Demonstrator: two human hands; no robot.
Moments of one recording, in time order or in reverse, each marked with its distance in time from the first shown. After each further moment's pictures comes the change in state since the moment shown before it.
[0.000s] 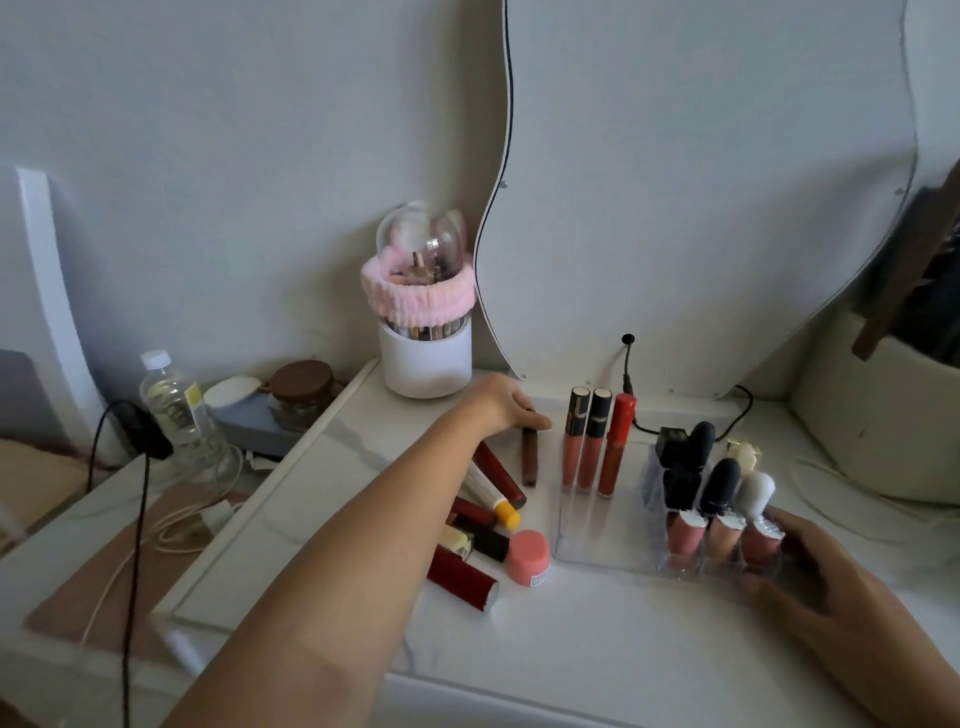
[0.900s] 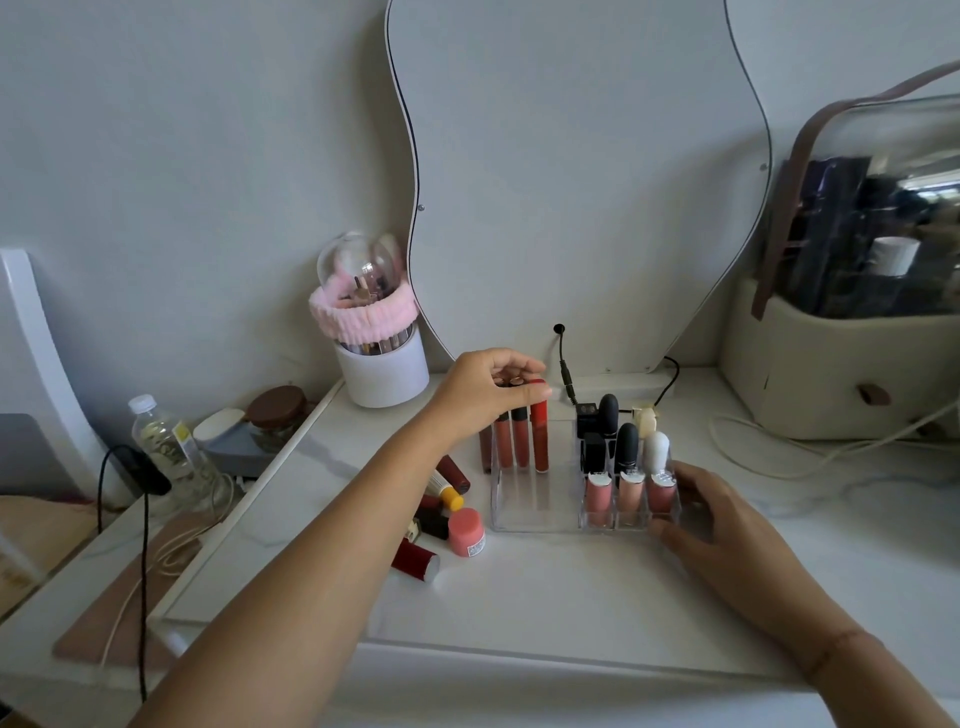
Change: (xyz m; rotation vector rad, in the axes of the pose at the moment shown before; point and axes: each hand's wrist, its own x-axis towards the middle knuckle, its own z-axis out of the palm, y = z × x) left_hand -0.092 0.090 0.005 -0.300 0.070 0.376; right_hand 0.003 0.021 0.002 0.071 0.010 -0.047
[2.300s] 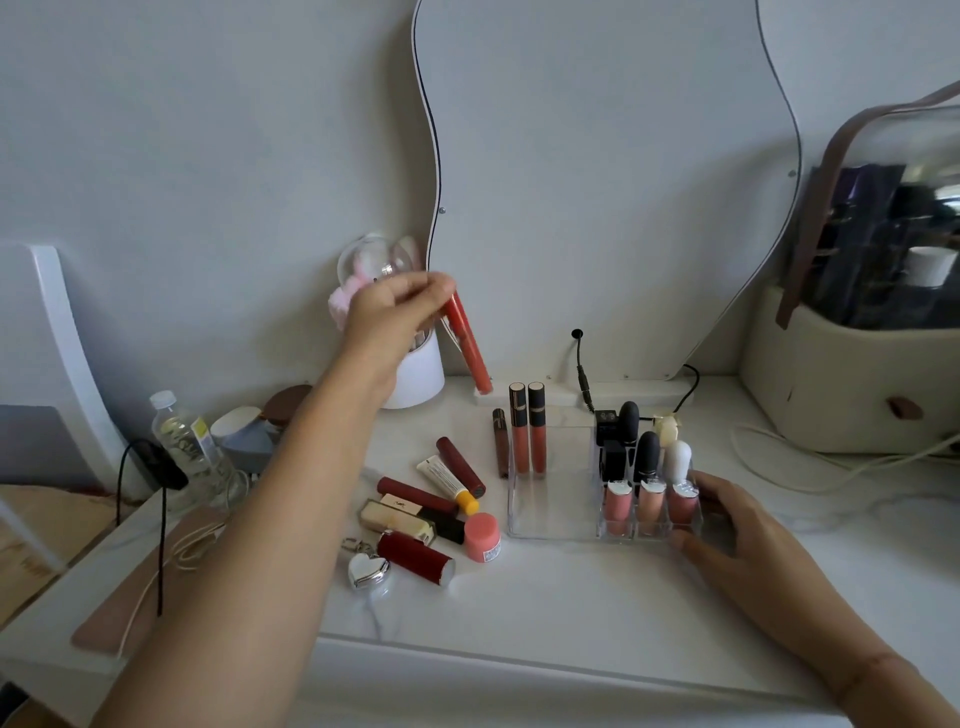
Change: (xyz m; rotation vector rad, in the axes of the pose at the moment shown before) left_hand -0.005 0.039 -0.081 -0.325 0.457 -0.001; right_hand -0.002 -0.004 -0.001 0.014 -0.008 0.003
